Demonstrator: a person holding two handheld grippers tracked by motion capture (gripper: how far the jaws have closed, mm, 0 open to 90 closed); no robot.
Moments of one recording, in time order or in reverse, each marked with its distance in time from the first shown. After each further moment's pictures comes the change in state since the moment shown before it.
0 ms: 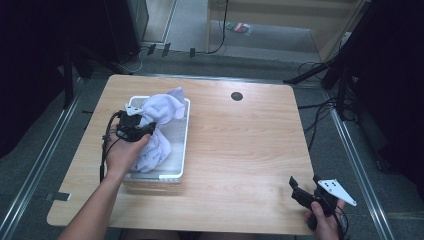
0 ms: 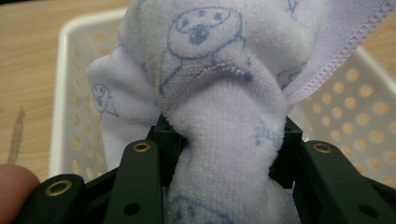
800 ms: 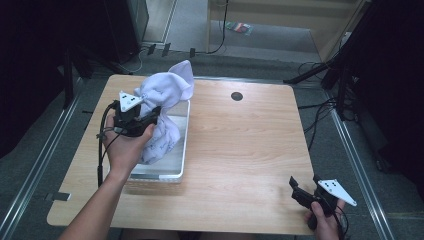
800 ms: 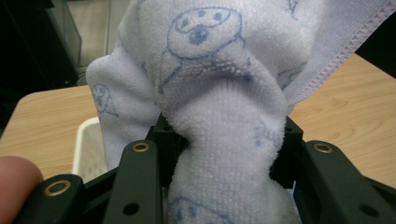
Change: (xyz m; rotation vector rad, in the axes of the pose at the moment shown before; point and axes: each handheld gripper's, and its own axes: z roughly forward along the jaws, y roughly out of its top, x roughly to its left) left arm -0.040 0.039 -0.063 -0.228 -0.020 -0.008; right arm 0.000 0.000 0.000 -0.003 0.002 0.003
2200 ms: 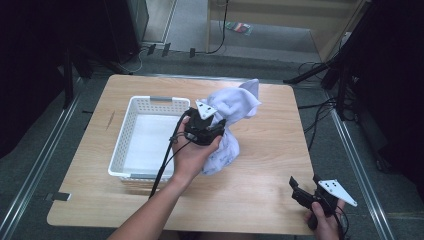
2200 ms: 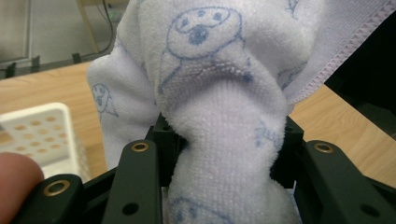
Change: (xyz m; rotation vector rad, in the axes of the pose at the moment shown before) left arm -0.152 0.002 0.050 0.085 -0.190 0.052; right arm 0.000 0.000 0.000 -0.004 0.010 0.004
